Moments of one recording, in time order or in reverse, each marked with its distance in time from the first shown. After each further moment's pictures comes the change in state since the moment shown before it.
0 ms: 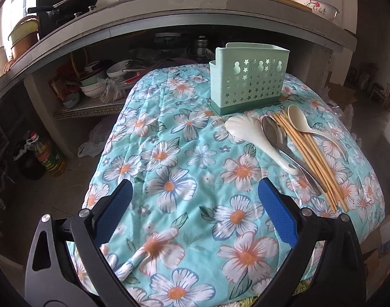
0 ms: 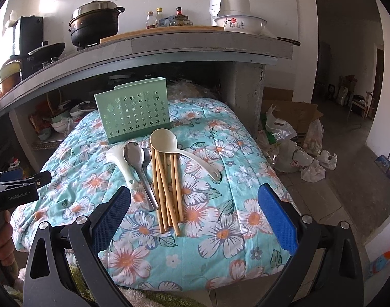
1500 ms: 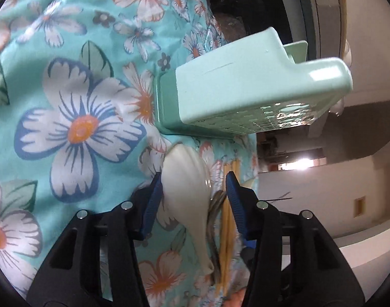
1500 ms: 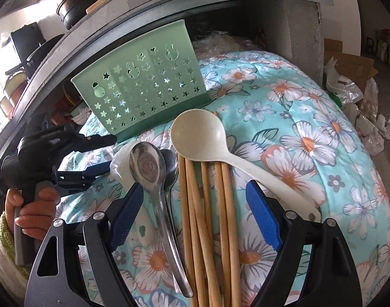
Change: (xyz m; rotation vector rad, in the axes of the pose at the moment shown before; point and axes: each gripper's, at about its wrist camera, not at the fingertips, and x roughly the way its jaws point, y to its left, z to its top) left arm 0.248 0.052 0.069 -0.733 0.427 -0.825; right arm 0.172 0.025 0.027 0.096 0.260 0.292
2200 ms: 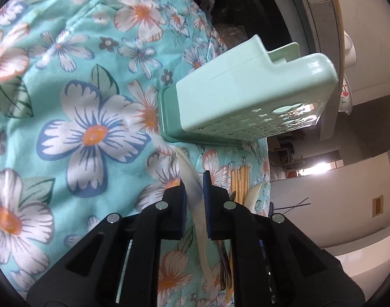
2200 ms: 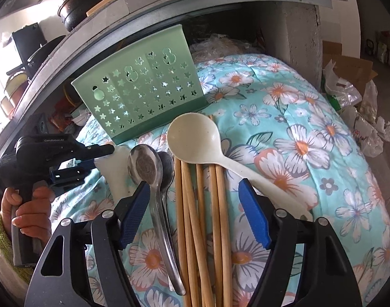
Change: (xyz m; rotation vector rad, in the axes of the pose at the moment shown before) left arm -0.008 -0.030 -0.002 0.112 -0.094 0.156; right arm -0.012 -0.004 0.003 -0.033 -0.031 -0.011
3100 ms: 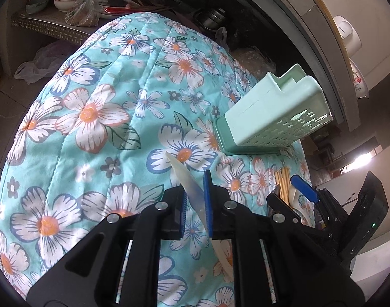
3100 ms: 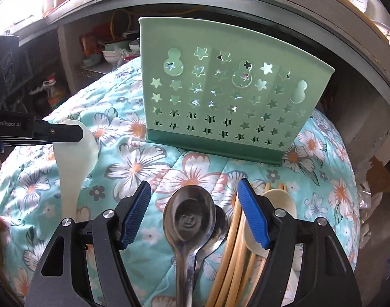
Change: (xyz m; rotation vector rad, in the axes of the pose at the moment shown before) left arm -0.072 0.023 -0.018 0.166 -0.137 0.234; right arm 0.075 0.098 0.041 -0.542 0.102 -0.019
